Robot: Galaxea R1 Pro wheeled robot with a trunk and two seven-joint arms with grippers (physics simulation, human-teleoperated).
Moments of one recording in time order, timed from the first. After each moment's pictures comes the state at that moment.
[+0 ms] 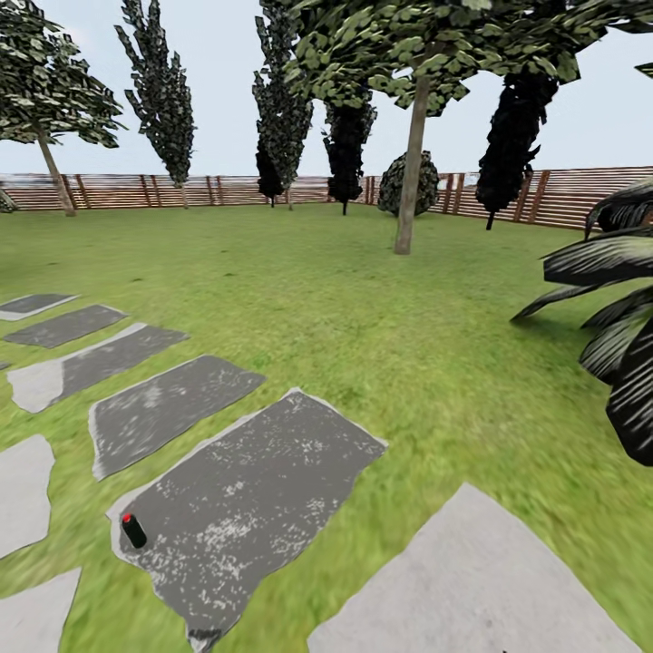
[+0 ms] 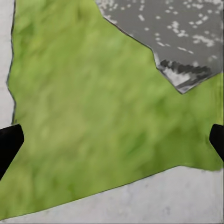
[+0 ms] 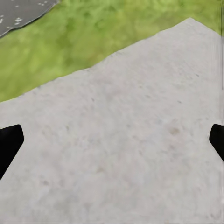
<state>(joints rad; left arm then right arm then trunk) -0.15 0.08 0.08 -0.32 0.10 -0.29 0.20 -0.09 -0.08 0.00 -0.48 0.00 -0.49 0.01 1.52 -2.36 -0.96</state>
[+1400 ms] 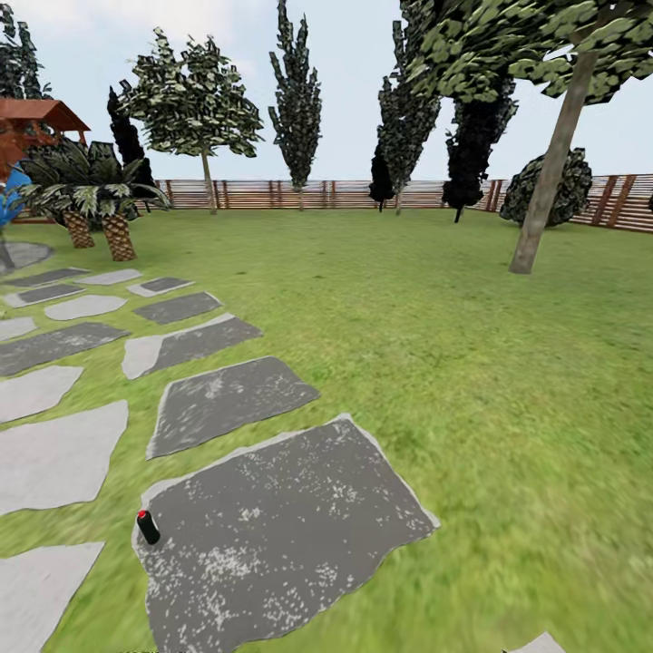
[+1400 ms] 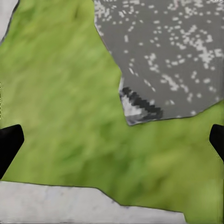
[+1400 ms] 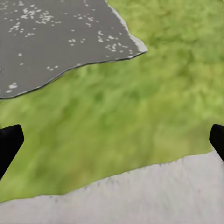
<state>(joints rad) -0.15 0.08 0.08 -0.32 0.10 -0.29 0.20 -0.09 -0.08 0.00 -0.48 0.00 -0.49 0.01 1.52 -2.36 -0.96</state>
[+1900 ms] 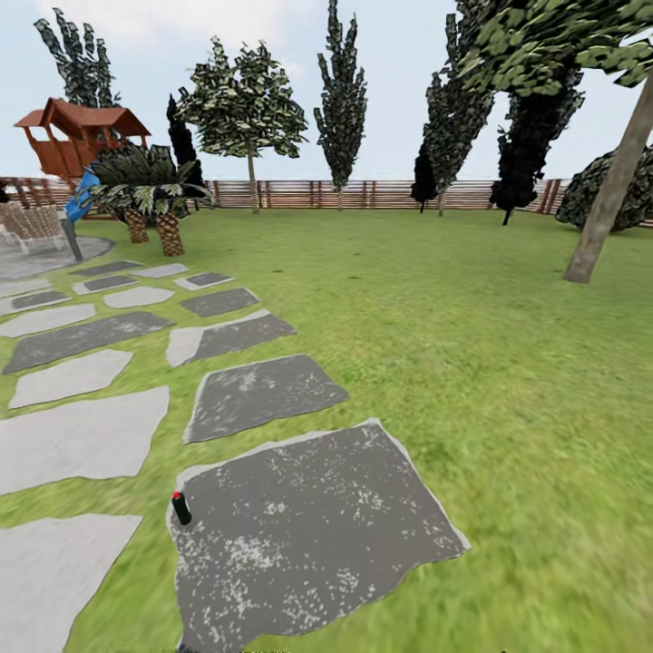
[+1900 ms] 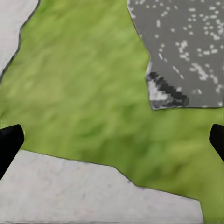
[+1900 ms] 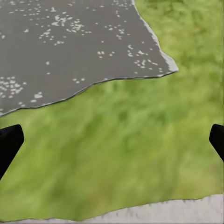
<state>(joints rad) -0.15 0.08 0.08 -0.32 0.10 -0.29 0.20 -0.09 -0.08 0.00 -0.48 0.00 -0.49 0.01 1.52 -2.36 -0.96</state>
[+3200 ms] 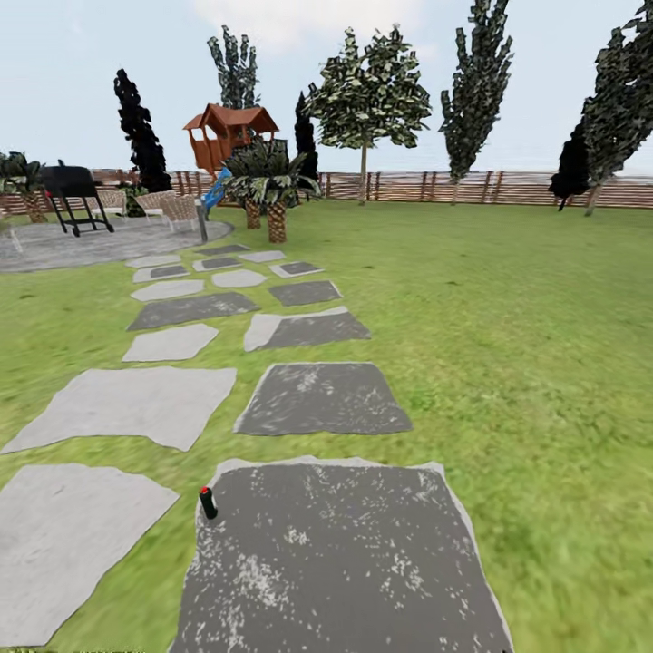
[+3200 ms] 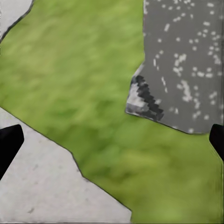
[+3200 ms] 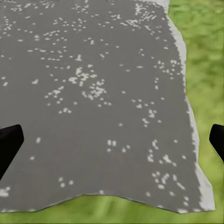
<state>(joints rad) -0.15 0.08 0.08 -0.32 0.10 -0.29 0.20 -0.09 -0.08 0.00 -0.48 0.00 -0.49 0.01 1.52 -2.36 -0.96</state>
